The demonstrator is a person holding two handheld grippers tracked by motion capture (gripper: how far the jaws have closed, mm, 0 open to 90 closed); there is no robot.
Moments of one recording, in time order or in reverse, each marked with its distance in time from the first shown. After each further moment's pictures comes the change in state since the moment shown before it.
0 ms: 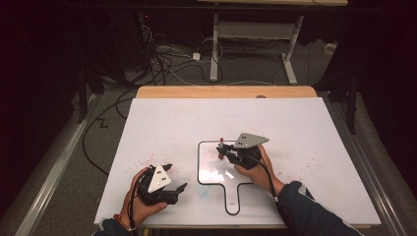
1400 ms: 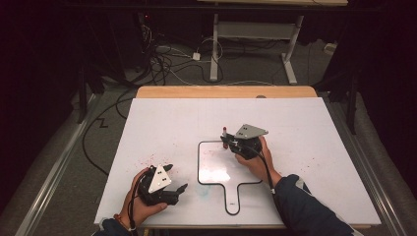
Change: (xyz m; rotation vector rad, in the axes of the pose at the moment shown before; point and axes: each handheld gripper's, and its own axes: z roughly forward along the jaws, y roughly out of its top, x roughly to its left) left arm -0.001 0.000 0.001 0.005 -0.010 0.010; right arm -0.026 0.003 0.013 0.005 -0.138 0.019
